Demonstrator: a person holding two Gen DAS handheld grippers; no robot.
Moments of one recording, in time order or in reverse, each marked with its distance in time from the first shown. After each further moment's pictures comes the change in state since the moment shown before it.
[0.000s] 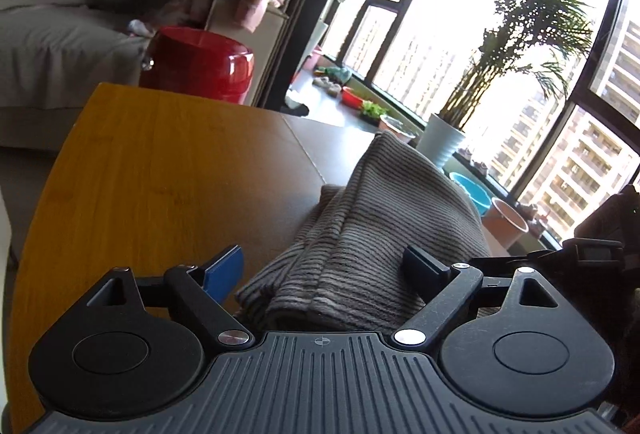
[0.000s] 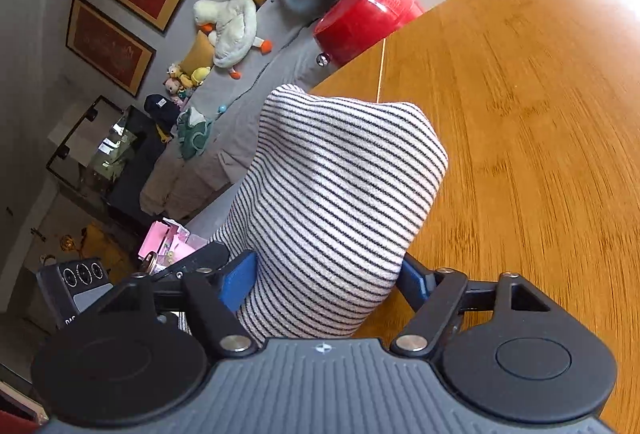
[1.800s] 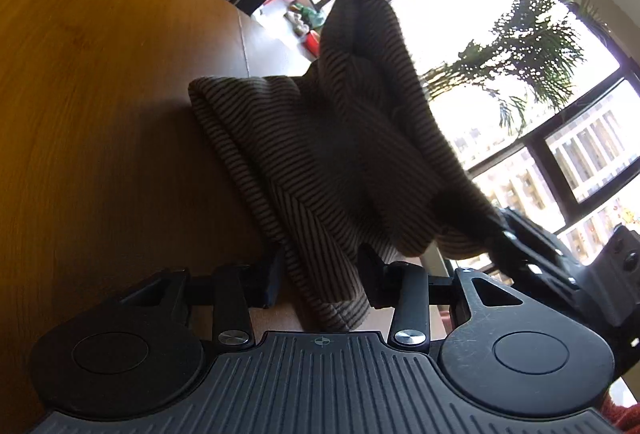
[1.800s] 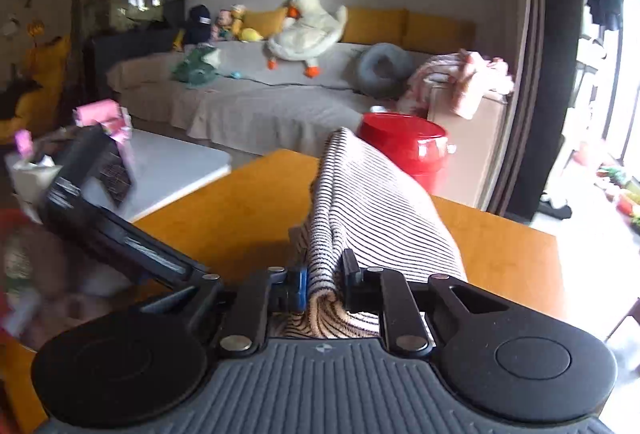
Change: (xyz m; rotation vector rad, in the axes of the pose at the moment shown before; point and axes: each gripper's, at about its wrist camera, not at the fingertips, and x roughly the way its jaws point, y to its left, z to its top) left arm 0.070 -0.007 -0.014 -0.363 0.184 -0.276; right arm -0.049 0.109 -0.022 -0.817 -0.101 -0.258
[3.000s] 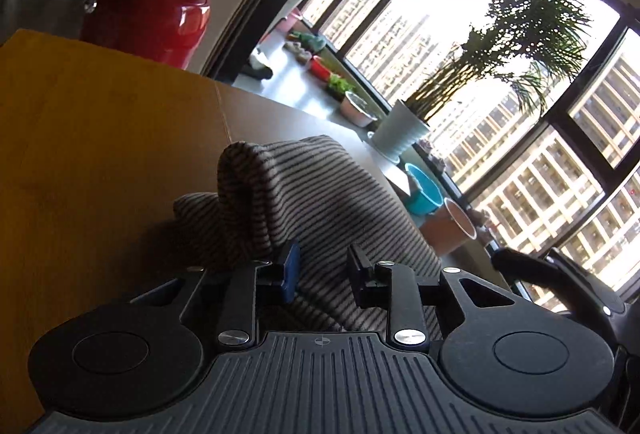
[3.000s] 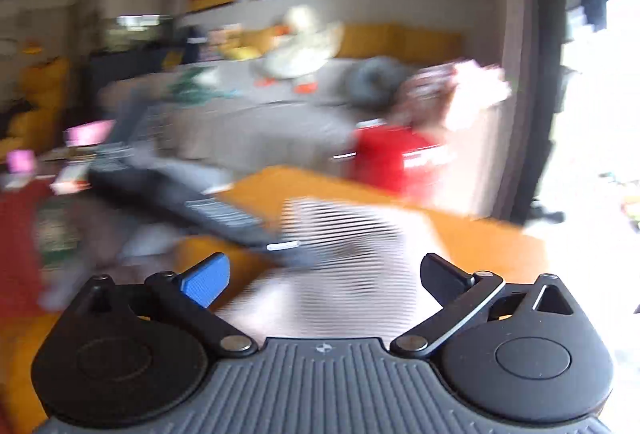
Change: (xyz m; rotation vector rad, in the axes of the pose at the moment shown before) left arm 0.024 -0.039 0.059 0.205 -0.081 0.121; right arm -0.012 -0.015 -0.018 0.066 -0.068 -0.118
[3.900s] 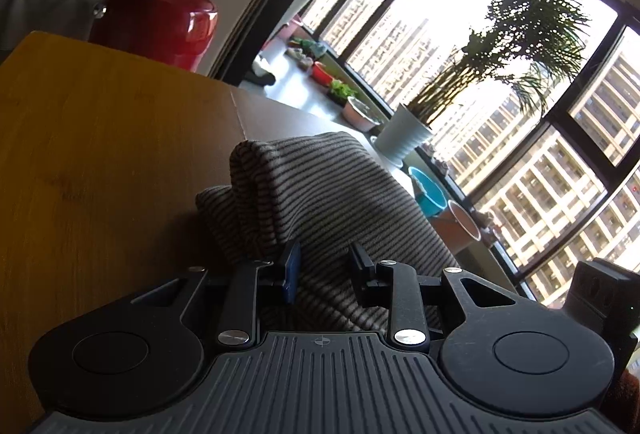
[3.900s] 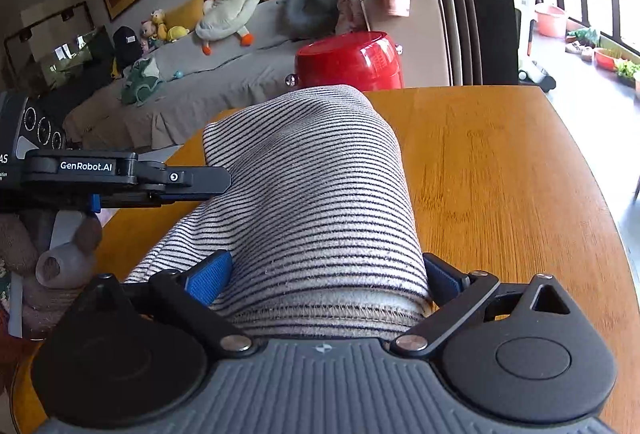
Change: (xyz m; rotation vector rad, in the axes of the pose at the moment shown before) left arm -0.012 0.012 -0.011 0.018 -0.020 0.009; right arm 0.057 -0.036 -0.038 0.281 0.184 0.033
